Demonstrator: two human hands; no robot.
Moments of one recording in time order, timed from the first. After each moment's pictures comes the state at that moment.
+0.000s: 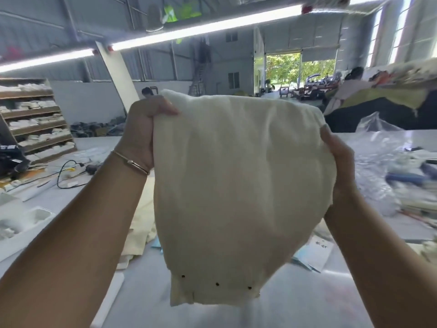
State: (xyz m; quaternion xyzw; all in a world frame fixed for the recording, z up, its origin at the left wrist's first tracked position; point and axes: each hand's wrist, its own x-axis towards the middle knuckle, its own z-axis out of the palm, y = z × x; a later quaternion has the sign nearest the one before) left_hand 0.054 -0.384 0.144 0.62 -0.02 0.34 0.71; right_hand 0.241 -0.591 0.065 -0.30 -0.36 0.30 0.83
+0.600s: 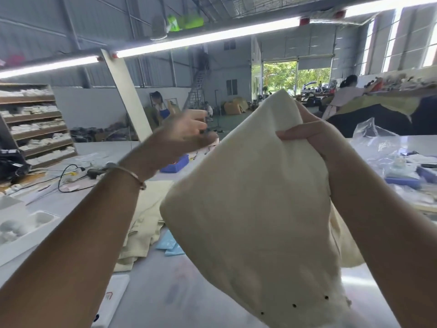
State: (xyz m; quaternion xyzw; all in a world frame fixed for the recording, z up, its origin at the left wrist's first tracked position) left_hand 0.031 -0.383 0.133 0.88 0.05 0.26 0.40; right_hand 0.228 -0.582 0.115 -0.49 -0.47 0.24 0.69
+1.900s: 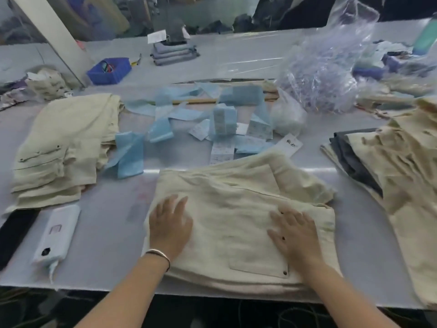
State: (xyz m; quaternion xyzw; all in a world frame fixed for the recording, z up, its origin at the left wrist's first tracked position) left_hand 0.040 -0.412 -0.279 0.94 0.31 0.12 0.08; right_hand 0.181 -0.685 -0.291 -0.94 -0.32 0.01 0.10
